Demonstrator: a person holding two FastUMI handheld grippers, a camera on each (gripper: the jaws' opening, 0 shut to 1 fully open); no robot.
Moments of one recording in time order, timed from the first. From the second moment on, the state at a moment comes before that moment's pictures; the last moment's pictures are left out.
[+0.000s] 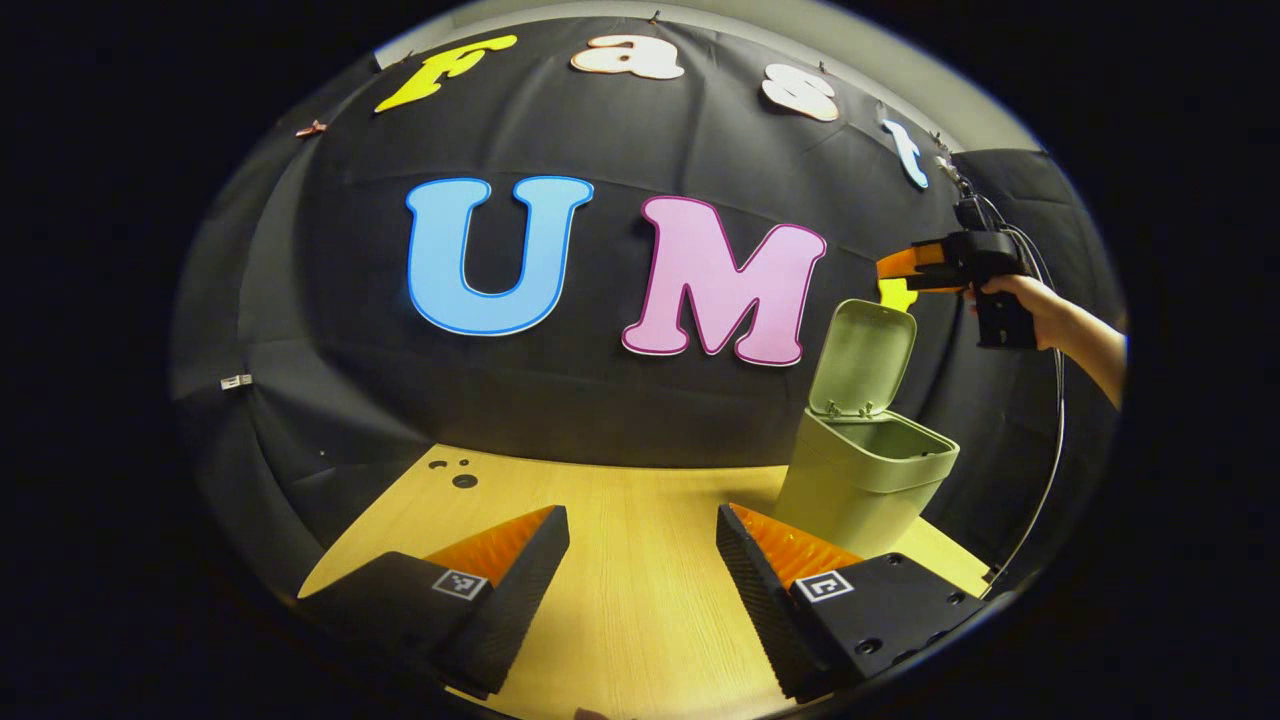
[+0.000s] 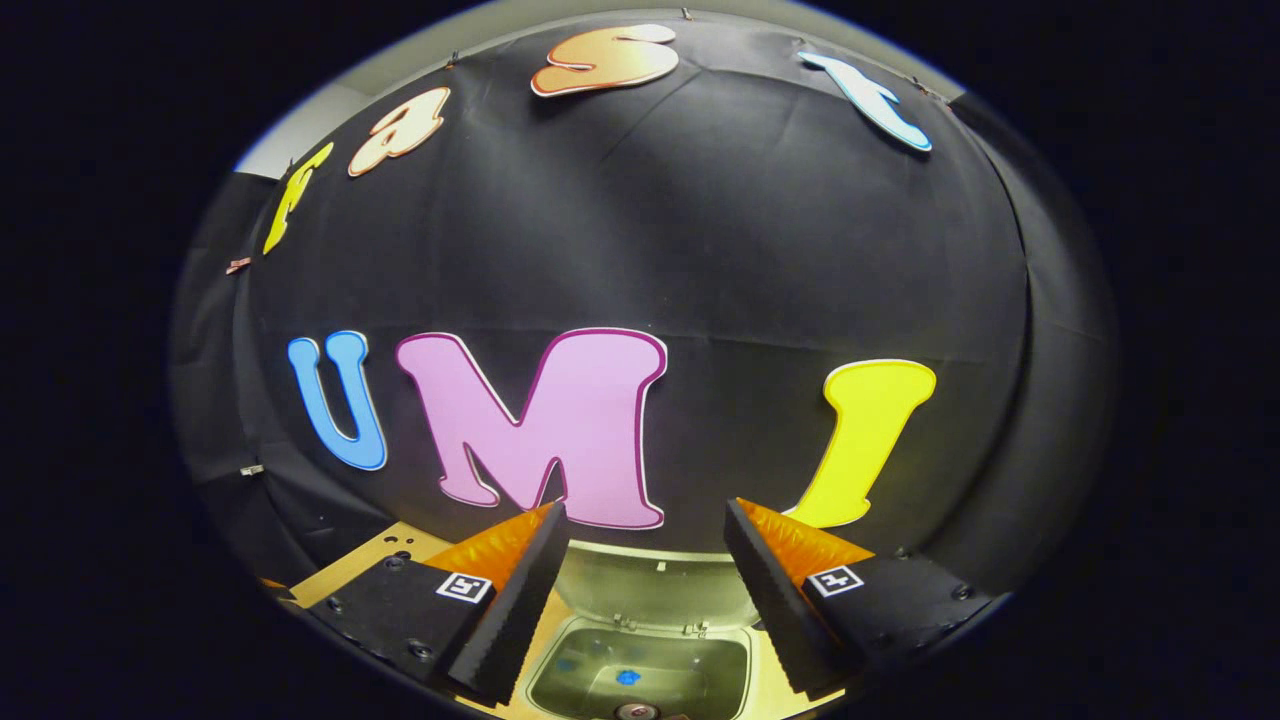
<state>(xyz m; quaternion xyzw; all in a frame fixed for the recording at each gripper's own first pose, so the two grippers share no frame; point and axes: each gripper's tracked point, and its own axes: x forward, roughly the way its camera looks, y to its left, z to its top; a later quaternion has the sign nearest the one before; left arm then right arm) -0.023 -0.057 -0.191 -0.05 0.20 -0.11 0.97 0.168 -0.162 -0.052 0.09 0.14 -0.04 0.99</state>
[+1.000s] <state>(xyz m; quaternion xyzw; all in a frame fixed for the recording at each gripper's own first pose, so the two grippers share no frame) -0.017 -0.058 -0.195 -0.05 0.21 -0.11 0.97 0.149 -0.142 -0.112 0.10 0.22 -0.03 0.97</state>
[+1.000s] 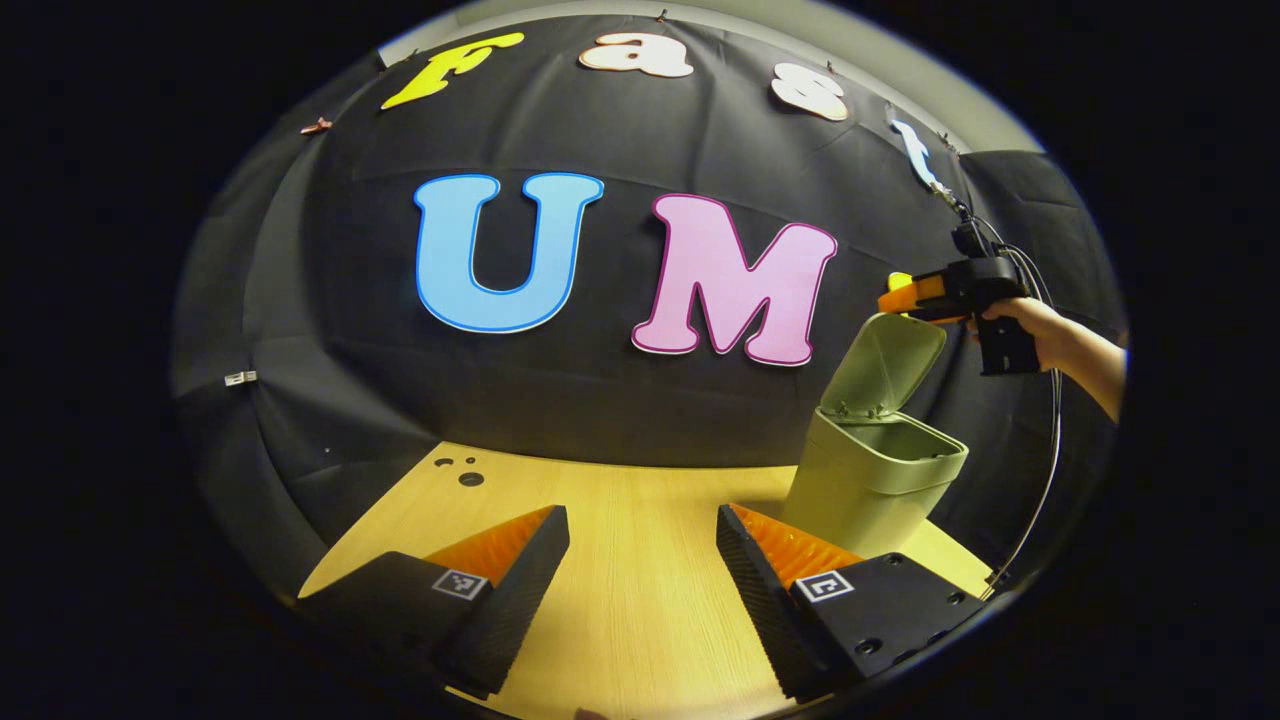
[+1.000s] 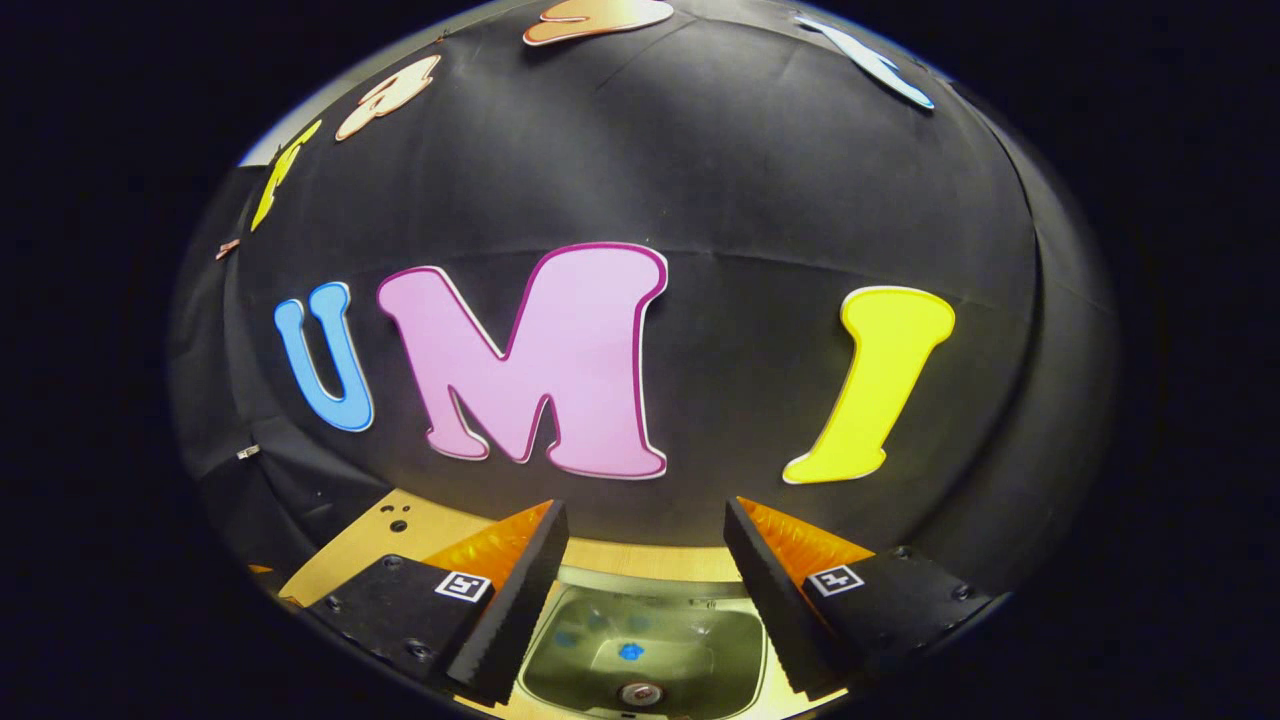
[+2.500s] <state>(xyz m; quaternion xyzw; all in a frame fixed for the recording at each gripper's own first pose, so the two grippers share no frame) -0.022 -0.067 -0.194 -0.05 0.21 -0.14 0.97 0.035 -0.085 -0.234 0.10 0.32 0.02 0.94</state>
